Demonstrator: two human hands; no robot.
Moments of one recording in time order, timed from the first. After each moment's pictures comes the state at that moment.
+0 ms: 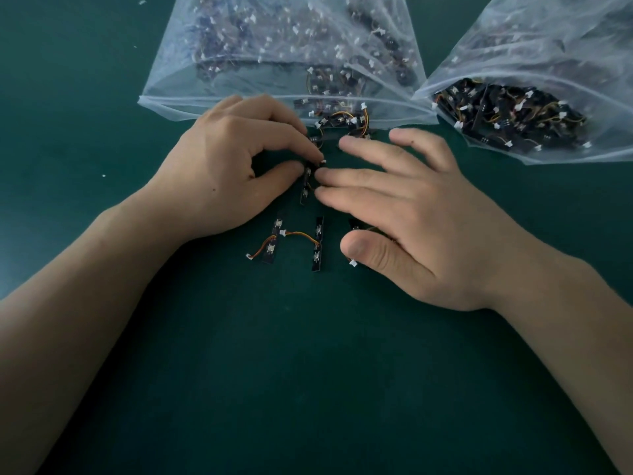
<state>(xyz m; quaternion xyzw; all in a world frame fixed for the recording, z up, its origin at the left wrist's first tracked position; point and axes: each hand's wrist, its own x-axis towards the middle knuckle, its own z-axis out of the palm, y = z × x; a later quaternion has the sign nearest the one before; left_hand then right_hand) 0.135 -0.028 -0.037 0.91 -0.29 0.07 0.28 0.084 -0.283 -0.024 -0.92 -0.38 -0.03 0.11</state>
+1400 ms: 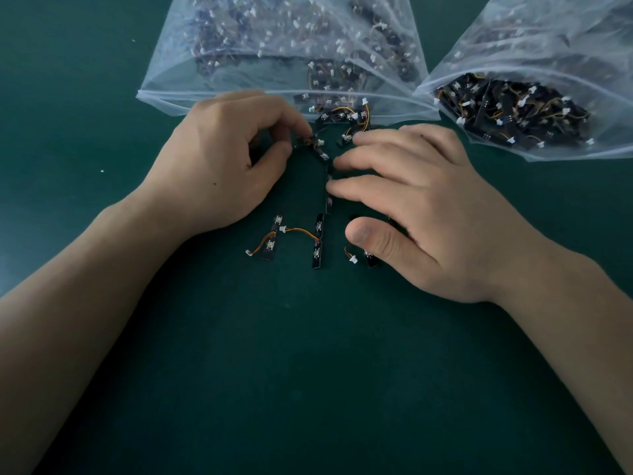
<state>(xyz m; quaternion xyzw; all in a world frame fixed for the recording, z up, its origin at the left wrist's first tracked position) 0.133 -0.031 -0.037 0.92 -0.25 0.11 0.30 0.085 -0.286 -0.027 -0.92 -0.36 -0.06 0.14</state>
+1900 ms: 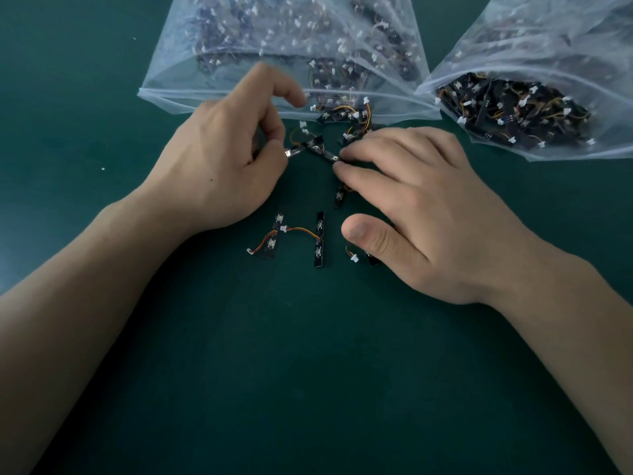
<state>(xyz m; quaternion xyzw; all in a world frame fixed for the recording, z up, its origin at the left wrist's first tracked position) 0.128 -0.034 -0.032 0.92 -0.20 0.06 0.33 0.084 -0.281 -0.027 -0.94 -0.33 -0.05 0.09</state>
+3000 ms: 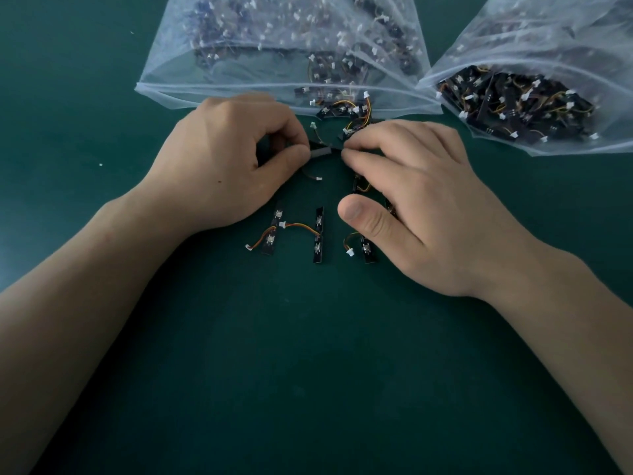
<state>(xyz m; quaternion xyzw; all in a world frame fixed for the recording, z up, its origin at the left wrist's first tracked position) 0.130 -0.033 -0.037 0.93 -0.23 0.08 0.29 0.084 -0.278 -0.031 -0.94 -0.29 -0.06 0.15</state>
